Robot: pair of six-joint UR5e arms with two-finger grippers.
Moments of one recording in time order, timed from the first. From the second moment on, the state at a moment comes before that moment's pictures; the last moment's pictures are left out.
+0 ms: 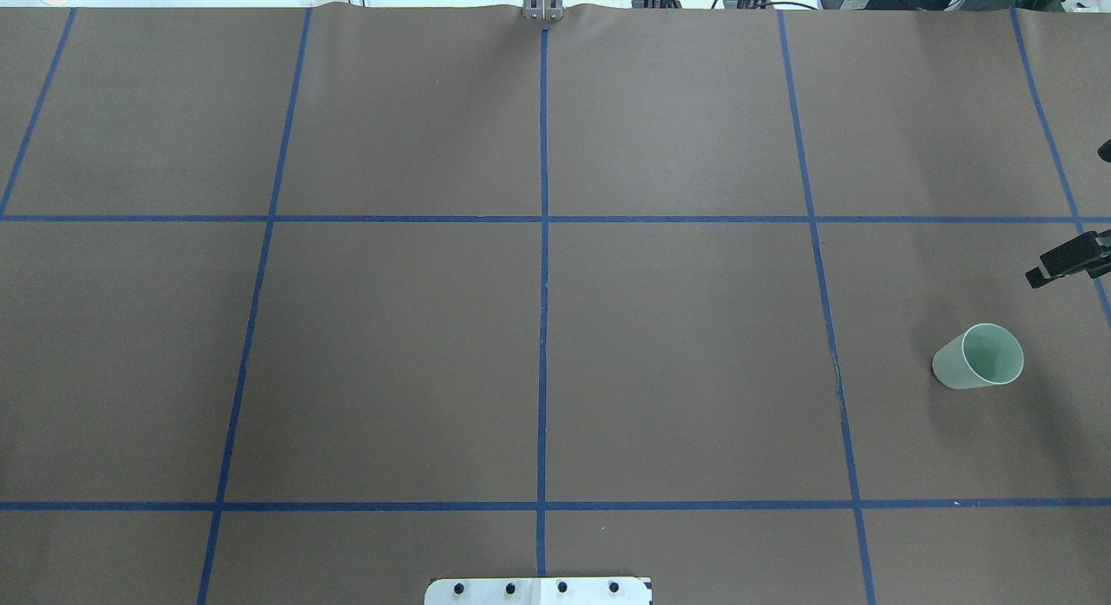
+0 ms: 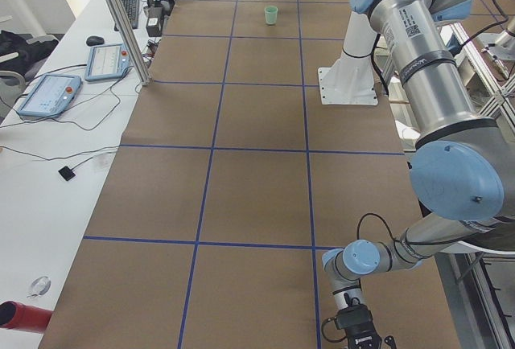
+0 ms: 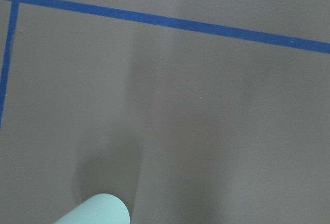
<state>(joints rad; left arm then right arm) -0.37 -1.01 -1.35 -1.64 -1.48 -2.52 1.22 -1.64 1.71 -1.31 2.43 0.29</state>
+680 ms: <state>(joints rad) -0.86 -1.25 -1.35 -1.87 -1.05 -2.11 1.22 -1.55 1.64 -1.31 2.43 0.33</state>
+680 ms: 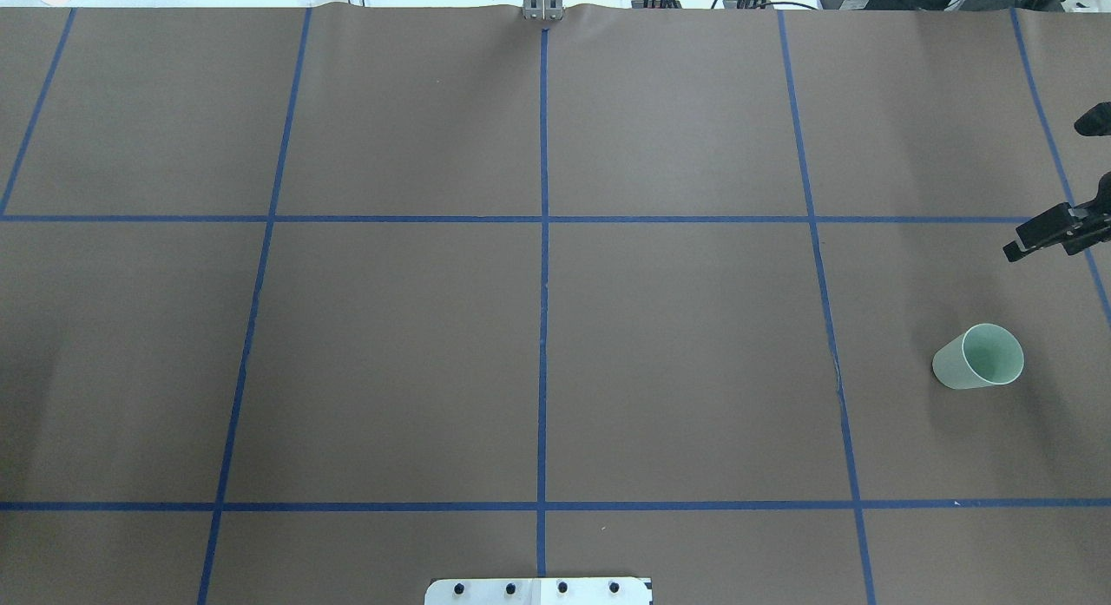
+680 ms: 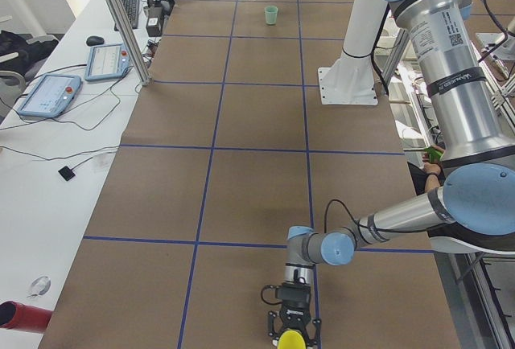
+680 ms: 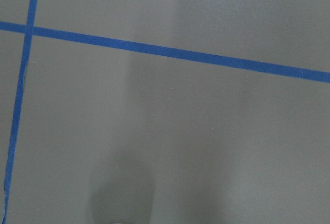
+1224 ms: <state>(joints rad) -0.97 -1.47 -1.33 -2.14 -0.84 -1.73 1.22 -1.53 1.63 -1.31 2.43 0.33</state>
